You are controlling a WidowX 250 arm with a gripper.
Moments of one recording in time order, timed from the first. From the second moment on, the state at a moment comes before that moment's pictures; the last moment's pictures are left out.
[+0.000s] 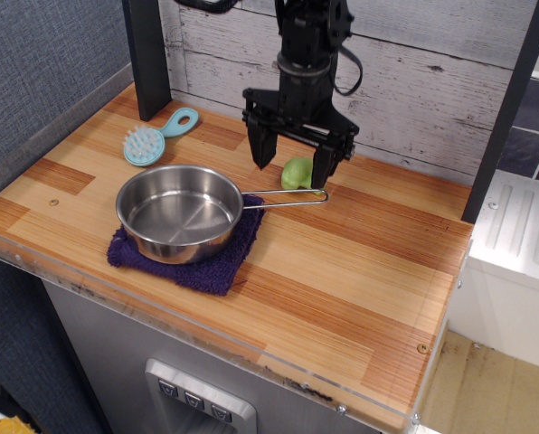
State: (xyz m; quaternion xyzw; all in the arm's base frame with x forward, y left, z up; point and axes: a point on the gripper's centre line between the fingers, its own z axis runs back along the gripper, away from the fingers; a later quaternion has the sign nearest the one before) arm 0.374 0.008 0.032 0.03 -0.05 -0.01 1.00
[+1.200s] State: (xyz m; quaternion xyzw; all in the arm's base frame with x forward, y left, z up) arm 0.366 0.012 0.034 0.00 -0.05 0.00 1.00
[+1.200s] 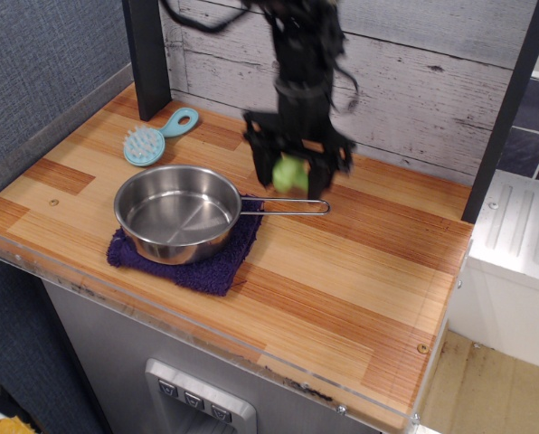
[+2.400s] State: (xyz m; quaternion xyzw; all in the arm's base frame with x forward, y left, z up) arm 0.276 0.084 0.064 0.02 -0.06 0.05 1.00
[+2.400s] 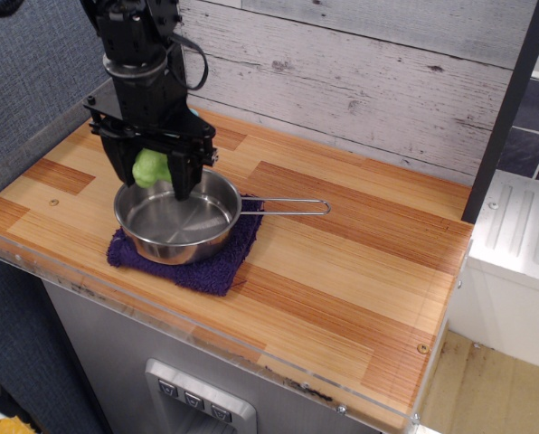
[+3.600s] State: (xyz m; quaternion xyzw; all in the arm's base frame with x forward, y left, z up) arm 0.296 0.090 0.123 -0.01 -0.09 0.04 1.00
